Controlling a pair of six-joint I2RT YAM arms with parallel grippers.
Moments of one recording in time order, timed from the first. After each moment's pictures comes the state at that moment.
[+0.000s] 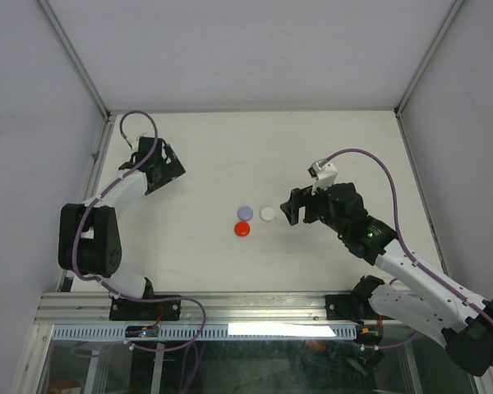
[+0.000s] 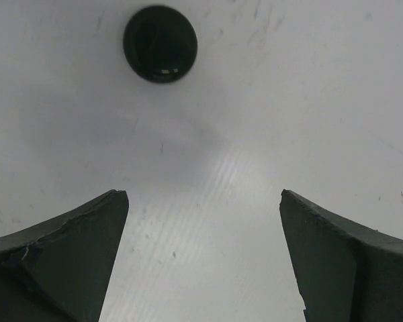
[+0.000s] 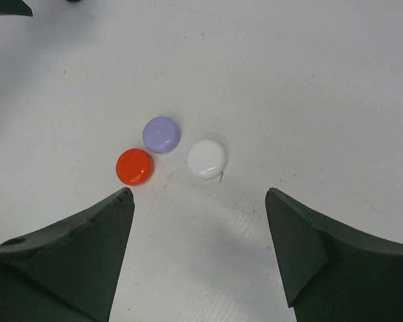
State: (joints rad) left arm -0.14 1.54 0.99 -0.32 -0.18 -0.61; right arm 0.69 0.84 0.66 -0.22 0.07 0.25
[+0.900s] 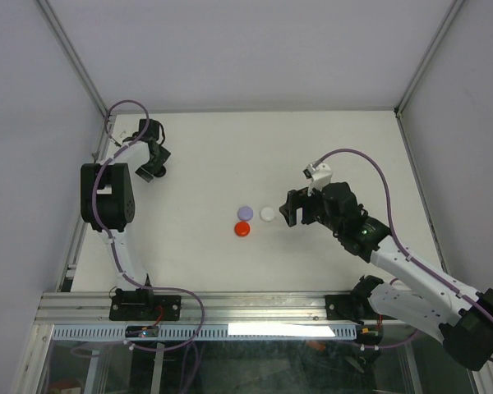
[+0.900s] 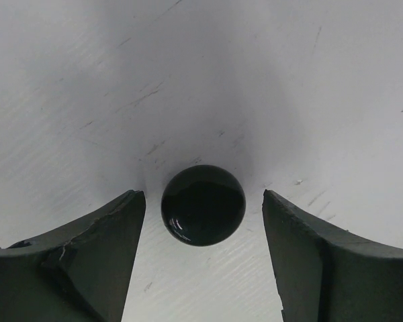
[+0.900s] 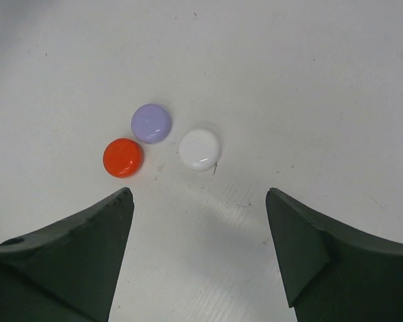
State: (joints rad) left arm -0.02 2.02 1.44 -0.48 -0.37 -0.96; right arm 0.69 0.89 0.65 -0.22 0.07 0.24
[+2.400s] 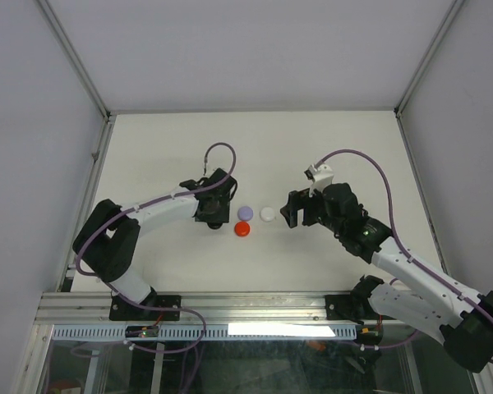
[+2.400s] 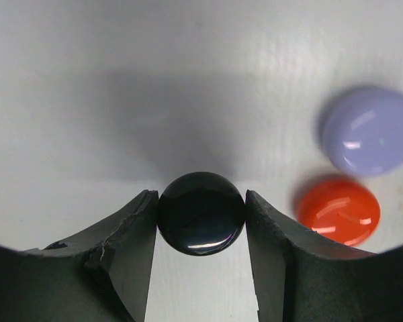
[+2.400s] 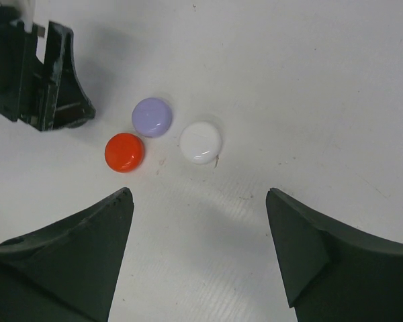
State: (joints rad) left arm -0.65 1.63 1.02 -0.56 -0.27 -0.61; right arm 0.69 0.88 0.64 -0.24 0.07 0.26
